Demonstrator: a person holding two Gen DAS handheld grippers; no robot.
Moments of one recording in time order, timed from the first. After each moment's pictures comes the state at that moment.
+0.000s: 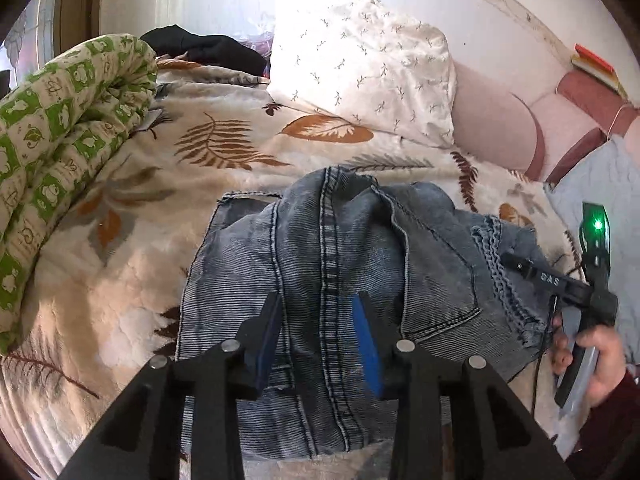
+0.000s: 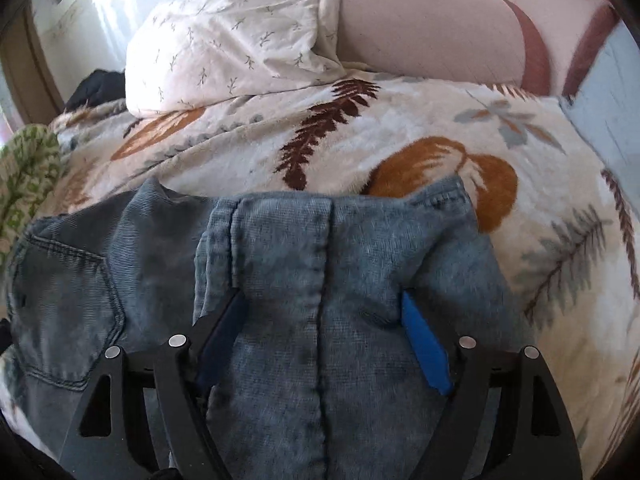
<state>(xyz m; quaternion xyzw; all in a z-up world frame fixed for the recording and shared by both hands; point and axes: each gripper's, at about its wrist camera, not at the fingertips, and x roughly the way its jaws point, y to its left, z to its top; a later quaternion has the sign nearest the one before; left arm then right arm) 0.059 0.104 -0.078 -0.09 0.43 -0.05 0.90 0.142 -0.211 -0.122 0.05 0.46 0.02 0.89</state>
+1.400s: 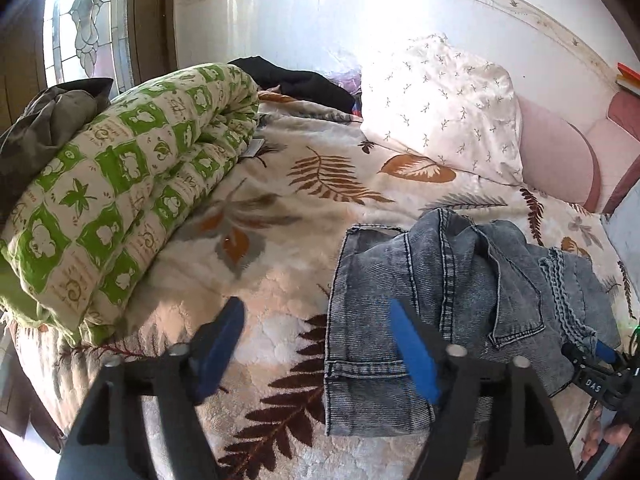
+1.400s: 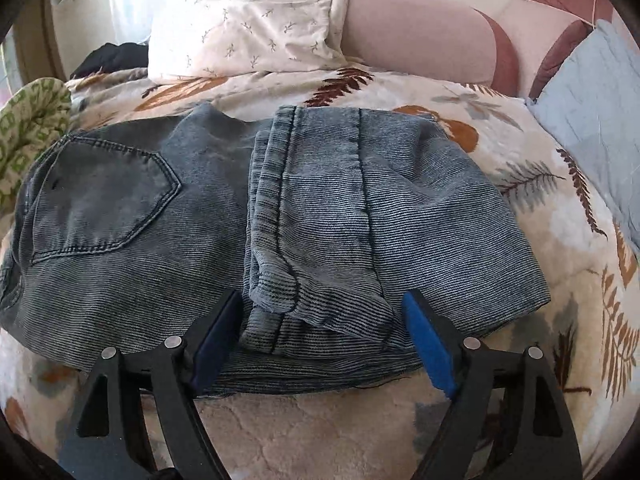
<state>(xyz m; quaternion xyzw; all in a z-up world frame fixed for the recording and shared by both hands) 0.026 0.156 -0.056 -0.06 0.38 0.08 0.92 0.052 -0.172 -0.126 0.00 0.45 -0.02 0.89</state>
